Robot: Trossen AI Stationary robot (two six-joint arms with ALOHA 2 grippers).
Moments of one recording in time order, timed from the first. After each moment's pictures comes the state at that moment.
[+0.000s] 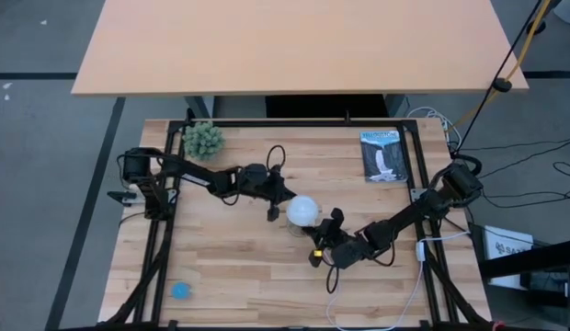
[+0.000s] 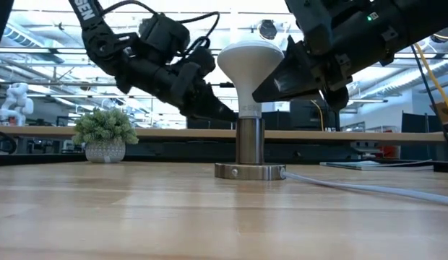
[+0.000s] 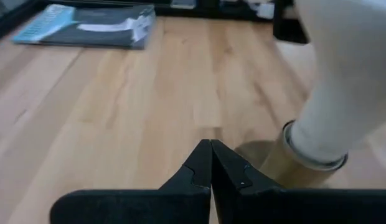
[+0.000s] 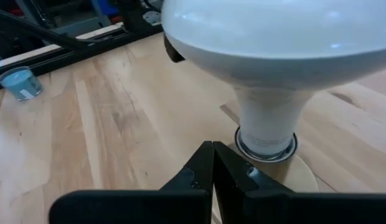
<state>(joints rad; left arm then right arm) 0.14 1.74 0.71 0.62 0.20 0.03 0.49 1.76 0.83 0.35 0.83 0.69</state>
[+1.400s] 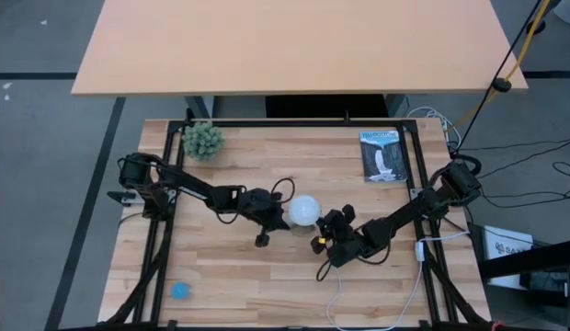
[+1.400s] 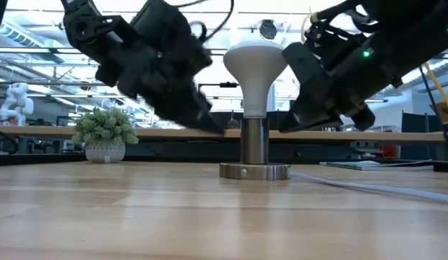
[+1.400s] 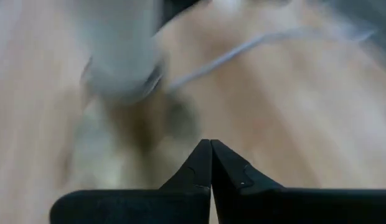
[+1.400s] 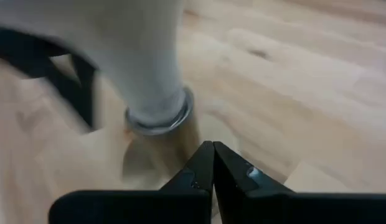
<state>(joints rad) -0.06 1.74 0.73 0.45 0.28 0.06 0.46 1.76 0.83 0.00 0.92 1.06</state>
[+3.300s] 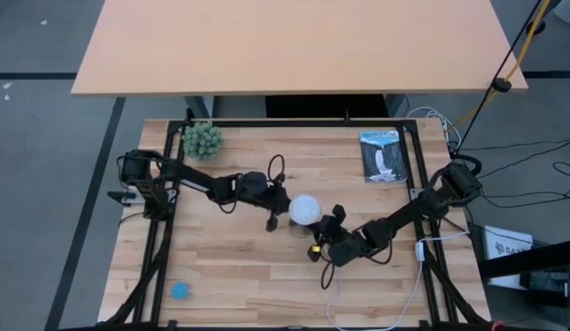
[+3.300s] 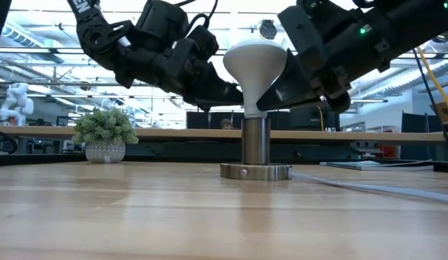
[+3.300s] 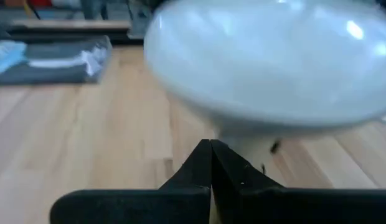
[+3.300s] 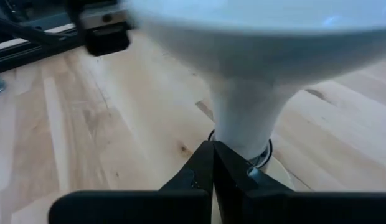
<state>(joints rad) 0.05 1.74 0.73 0.70 0.24 0.04 0.47 1.76 0.83 0.27 0.86 0.72</state>
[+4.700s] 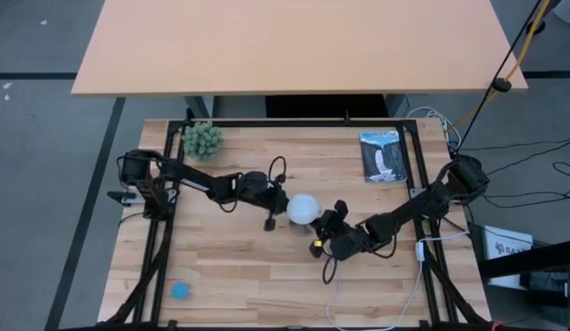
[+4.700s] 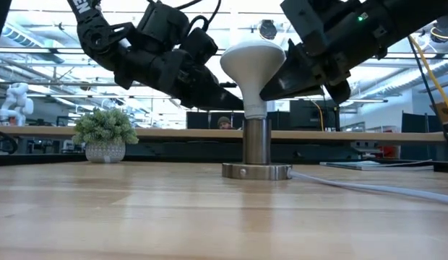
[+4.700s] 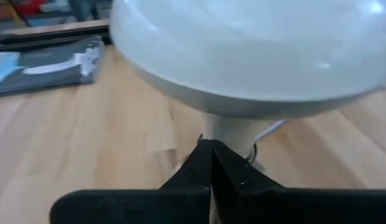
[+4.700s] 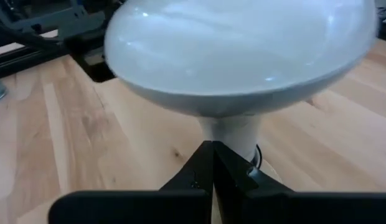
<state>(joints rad) 0.05 1.74 0.73 0.65 0.26 0.16 0.44 1.68 0.83 0.18 0.83 0.72</state>
